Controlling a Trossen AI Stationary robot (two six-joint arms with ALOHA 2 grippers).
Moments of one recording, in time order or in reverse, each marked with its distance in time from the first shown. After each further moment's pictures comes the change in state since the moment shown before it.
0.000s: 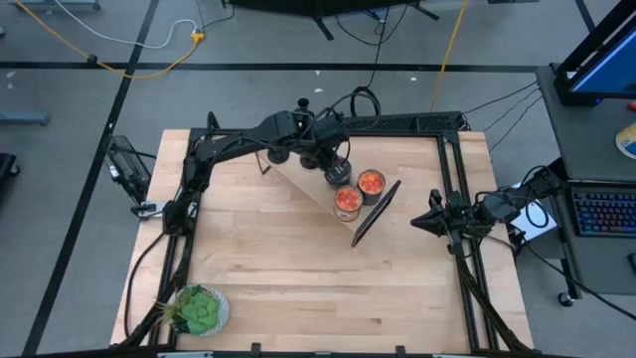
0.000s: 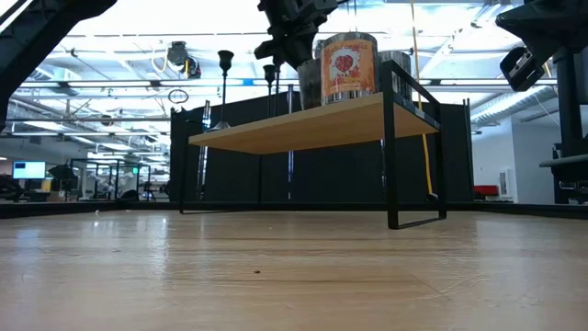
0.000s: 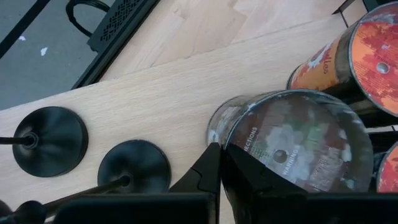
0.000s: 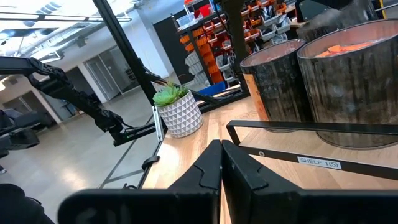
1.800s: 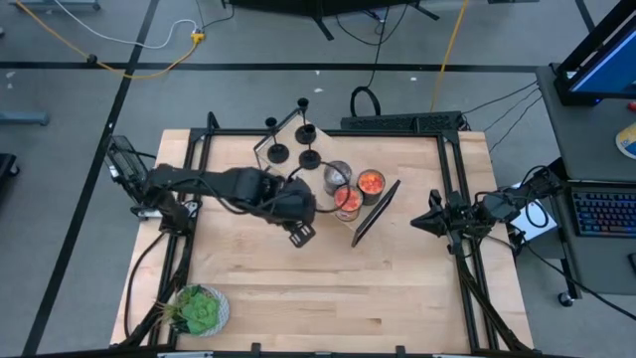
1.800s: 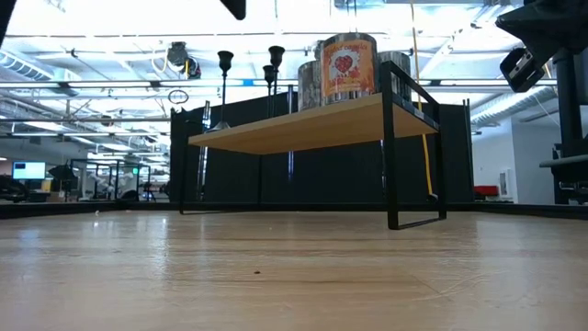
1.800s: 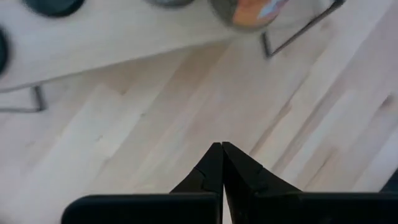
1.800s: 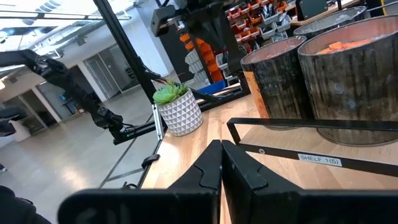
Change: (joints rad) left arm -0.384 -0.274 -0.290 -0.163 -0.101 -0.446; right arm 0.000 0.000 0.000 -0.005 -0.002 0.003
